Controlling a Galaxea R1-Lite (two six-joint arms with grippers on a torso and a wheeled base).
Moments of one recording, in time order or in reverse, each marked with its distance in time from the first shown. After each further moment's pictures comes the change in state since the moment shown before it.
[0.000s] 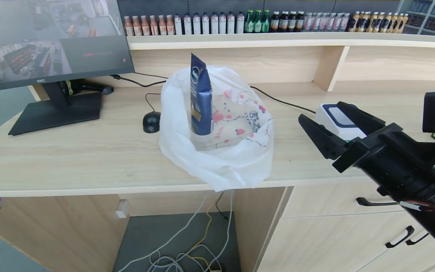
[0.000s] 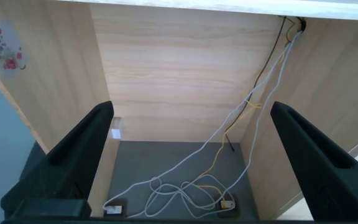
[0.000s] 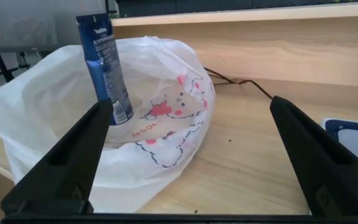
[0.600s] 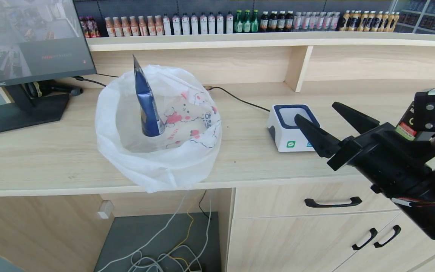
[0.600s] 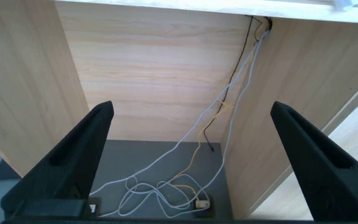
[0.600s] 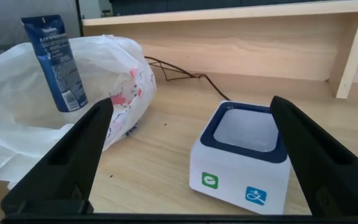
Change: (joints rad) left arm 0.001 0.000 0.000 0.000 0.000 -0.014; right arm 0.000 0.027 -0.019 -0.002 0.000 0.001
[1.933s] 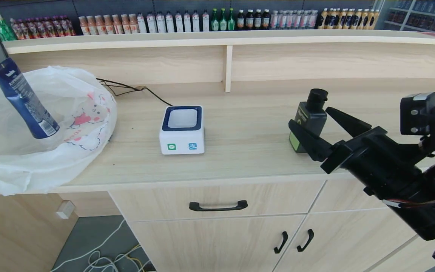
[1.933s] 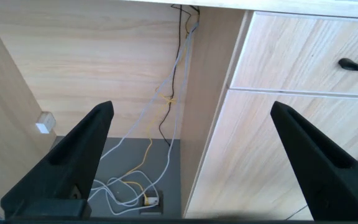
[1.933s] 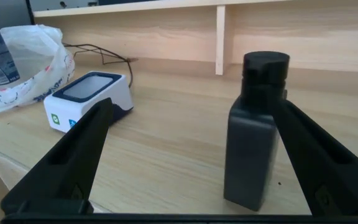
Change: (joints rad) left arm 0.000 0.000 0.000 0.000 0.000 0.001; right arm 0.005 0.026 0.002 -0.001 0.000 -0.001
